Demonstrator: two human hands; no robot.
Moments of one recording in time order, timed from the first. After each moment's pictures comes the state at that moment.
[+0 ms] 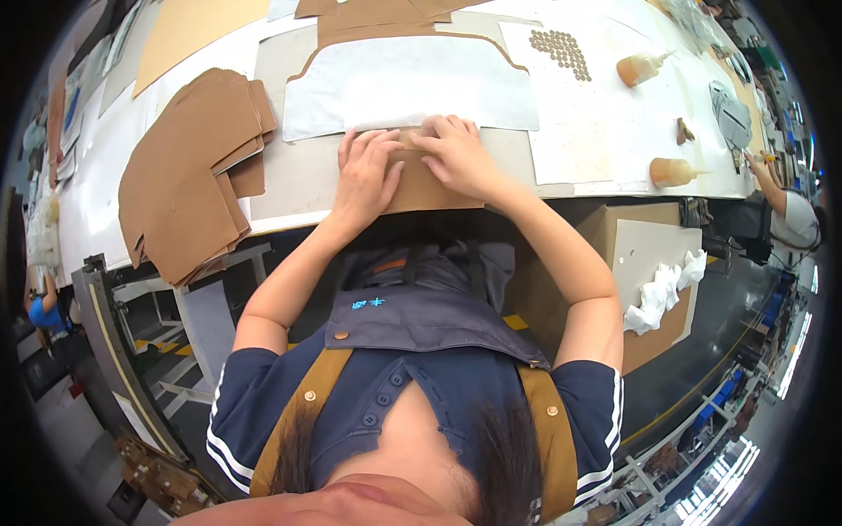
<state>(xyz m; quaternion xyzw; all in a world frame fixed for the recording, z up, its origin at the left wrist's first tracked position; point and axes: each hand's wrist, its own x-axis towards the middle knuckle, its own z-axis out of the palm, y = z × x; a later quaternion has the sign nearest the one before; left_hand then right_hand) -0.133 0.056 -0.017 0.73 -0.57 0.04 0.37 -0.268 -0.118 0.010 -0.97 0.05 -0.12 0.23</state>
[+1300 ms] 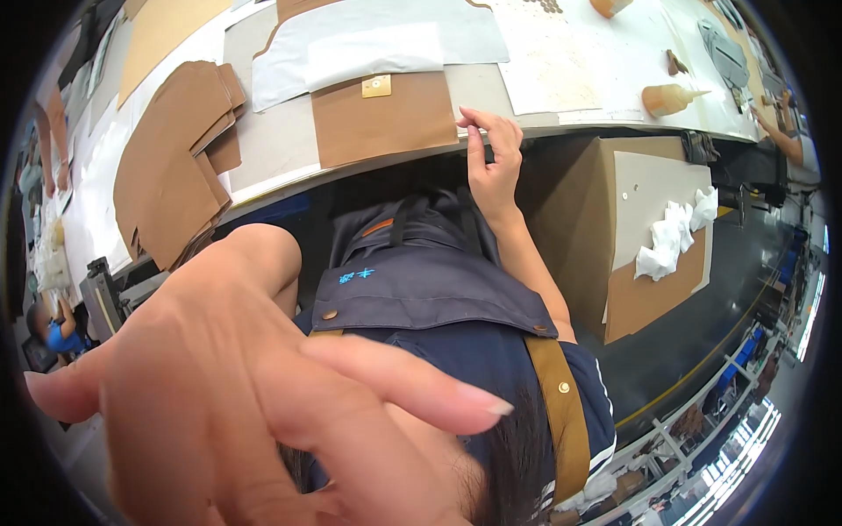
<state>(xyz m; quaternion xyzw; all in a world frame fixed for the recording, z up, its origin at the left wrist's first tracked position) -0.255 0.106 0.215 -0.09 -0.52 -0.63 0.57 -0.371 -0.049 0.014 -0.79 0.30 -0.43 0.33</state>
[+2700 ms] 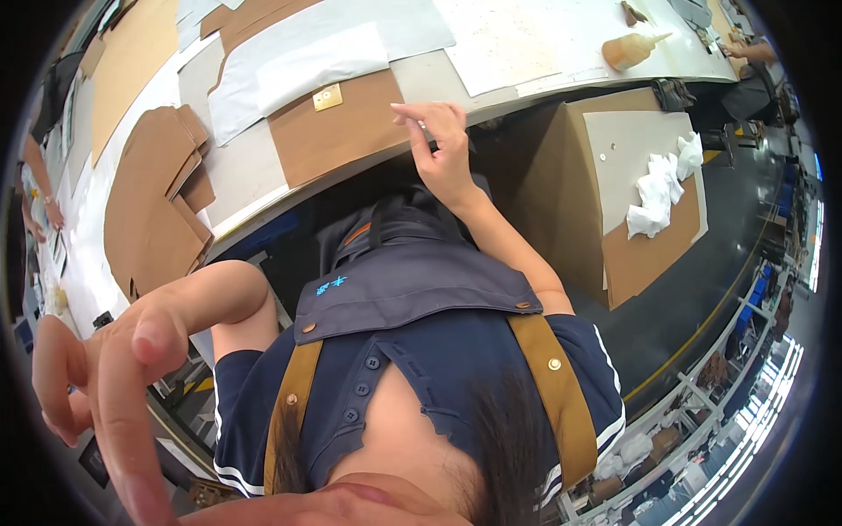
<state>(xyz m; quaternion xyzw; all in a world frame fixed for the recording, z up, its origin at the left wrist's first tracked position) -0.172 0.133 0.237 0.03 -0.63 -0.51 0.59 -0.360 -0.046 0.014 -0.79 0.28 -0.43 0.33</state>
